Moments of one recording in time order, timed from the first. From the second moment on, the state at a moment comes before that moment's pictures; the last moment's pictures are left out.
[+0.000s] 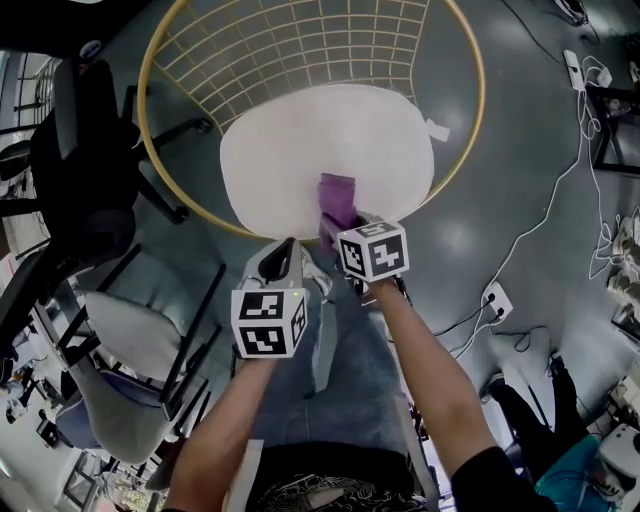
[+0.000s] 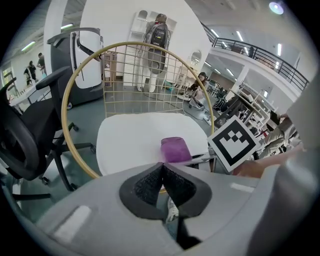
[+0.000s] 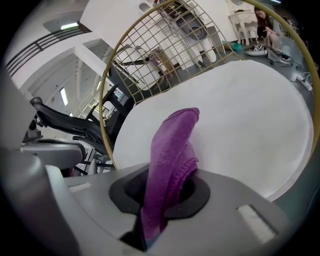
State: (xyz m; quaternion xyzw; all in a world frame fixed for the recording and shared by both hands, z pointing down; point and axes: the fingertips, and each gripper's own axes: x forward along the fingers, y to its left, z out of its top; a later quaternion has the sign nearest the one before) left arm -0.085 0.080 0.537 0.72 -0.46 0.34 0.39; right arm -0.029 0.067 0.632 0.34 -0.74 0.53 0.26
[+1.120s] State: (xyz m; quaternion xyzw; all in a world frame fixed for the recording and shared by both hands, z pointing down) left arm 0.017 0.058 0.528 0.74 -0.44 0.33 0.39; right arm 0.130 0.037 0.617 0.37 -0.74 0.47 0.31
